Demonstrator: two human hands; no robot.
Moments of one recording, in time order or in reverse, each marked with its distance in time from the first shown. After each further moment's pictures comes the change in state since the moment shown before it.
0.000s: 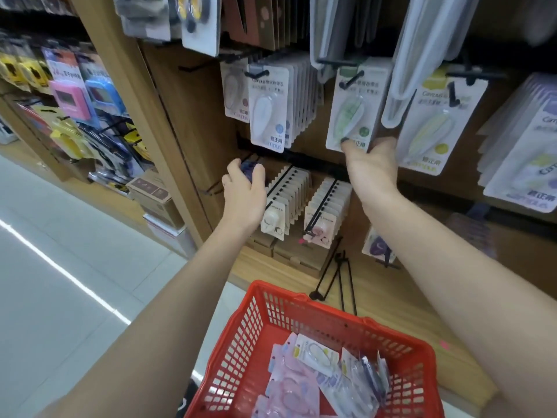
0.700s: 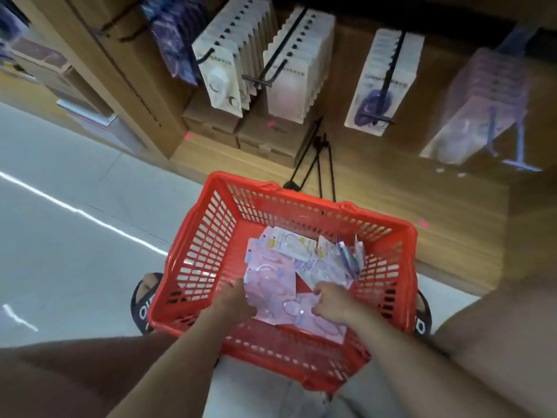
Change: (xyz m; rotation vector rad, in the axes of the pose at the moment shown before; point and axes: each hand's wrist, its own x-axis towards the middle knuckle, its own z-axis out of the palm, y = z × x) left_hand -0.244 -0.337 0.076 0.896 -0.934 -0.482; right_hand -0.221 0.402 -0.063 -0.878 -1.033 0.534
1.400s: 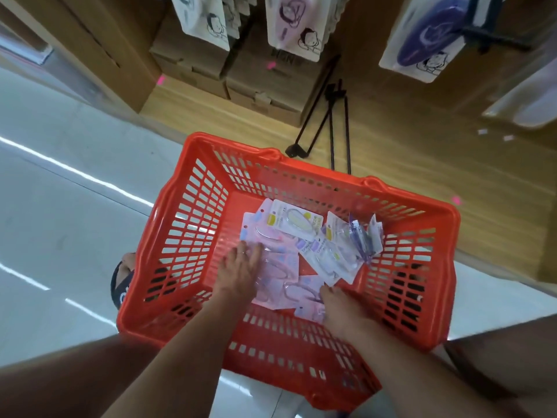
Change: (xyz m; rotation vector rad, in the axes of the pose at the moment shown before) left_hand 0.045 0.015 0.022 0.541 0.116 0.159; right_hand 0.028 0.027 0.049 -0.398 -0.117 -0.014
